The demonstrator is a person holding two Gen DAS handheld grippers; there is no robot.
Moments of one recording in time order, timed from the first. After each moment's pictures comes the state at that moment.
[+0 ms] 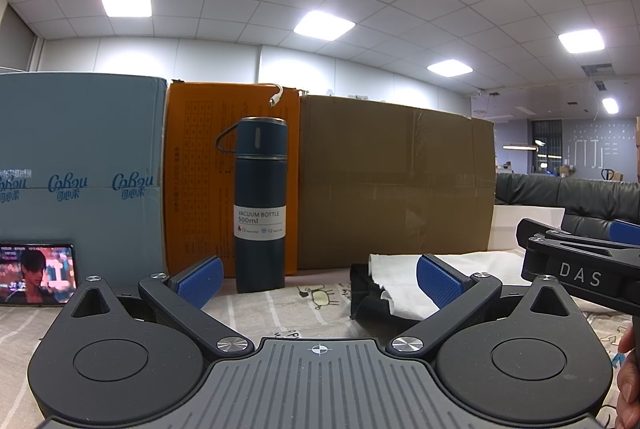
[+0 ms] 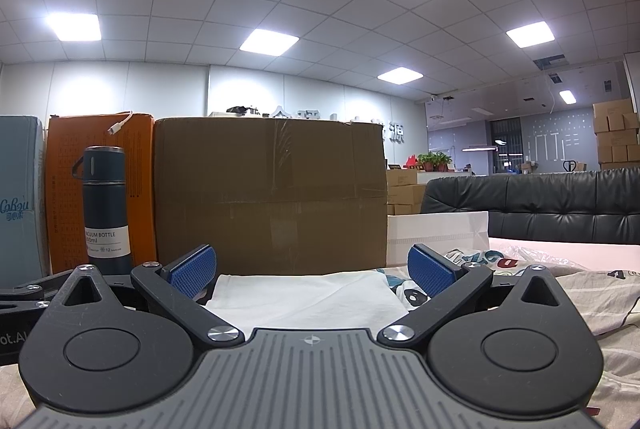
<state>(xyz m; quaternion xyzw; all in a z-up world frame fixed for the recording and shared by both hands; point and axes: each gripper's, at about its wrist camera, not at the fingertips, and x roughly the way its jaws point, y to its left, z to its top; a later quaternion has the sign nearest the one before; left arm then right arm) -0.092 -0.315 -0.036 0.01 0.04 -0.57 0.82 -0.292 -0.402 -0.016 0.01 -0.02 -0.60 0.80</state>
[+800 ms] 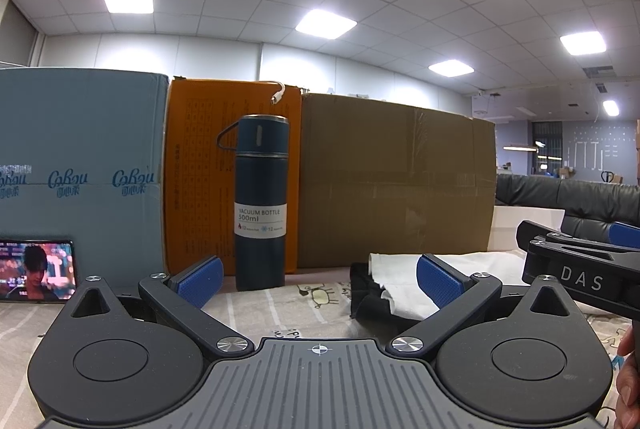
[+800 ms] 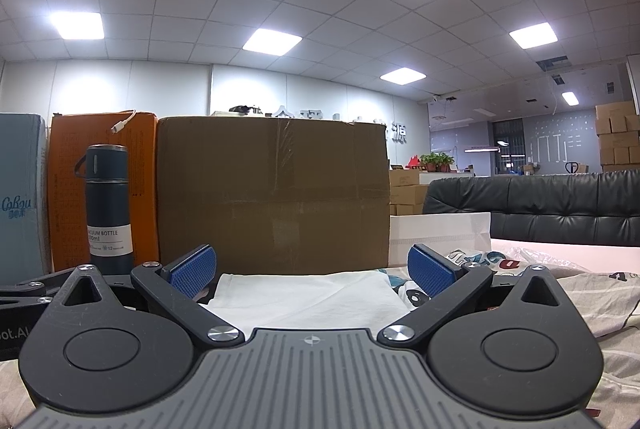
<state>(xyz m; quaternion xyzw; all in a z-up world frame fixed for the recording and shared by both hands) -0.090 -0.314 -0.036 0.01 0.04 -0.57 0.82 -0.292 -0.400 -0.017 0.01 -0.02 -0.59 0.80</state>
